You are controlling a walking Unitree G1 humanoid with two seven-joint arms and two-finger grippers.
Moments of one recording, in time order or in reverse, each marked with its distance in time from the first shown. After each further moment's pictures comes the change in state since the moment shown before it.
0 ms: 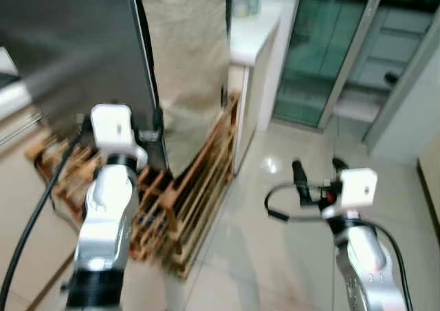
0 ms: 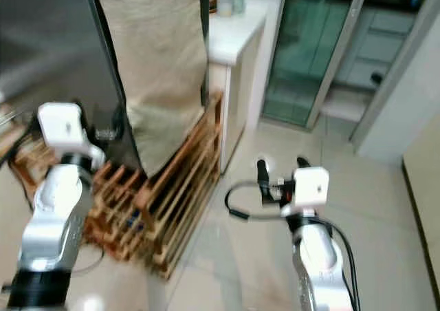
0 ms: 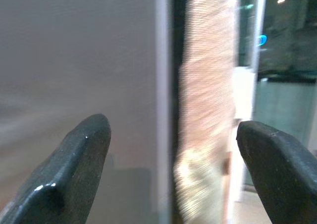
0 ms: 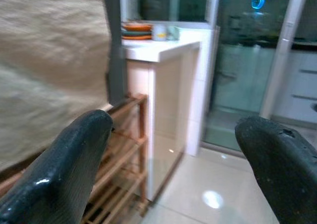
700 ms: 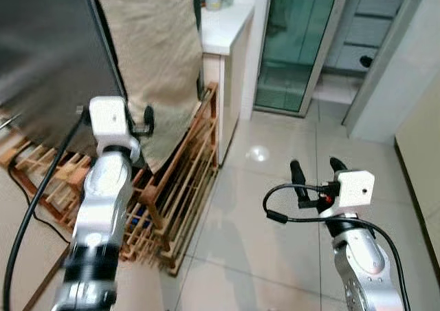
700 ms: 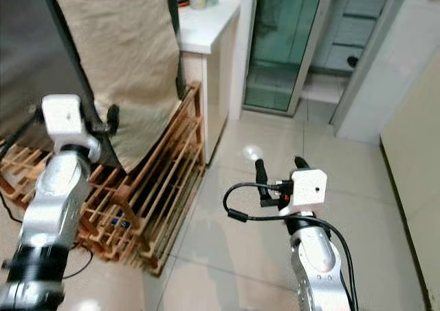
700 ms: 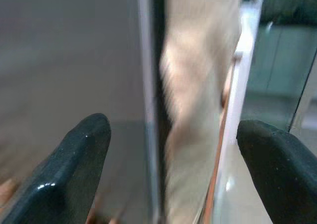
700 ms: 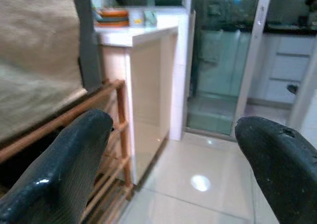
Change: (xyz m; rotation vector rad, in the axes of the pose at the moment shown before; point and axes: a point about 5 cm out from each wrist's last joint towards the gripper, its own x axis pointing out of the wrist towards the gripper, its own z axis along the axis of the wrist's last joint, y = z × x) left arm -0.025 0.035 -0.052 0.034 0.216 0.076; right arm -0.008 -0.002 -0.007 0.007 0.019 -0.014
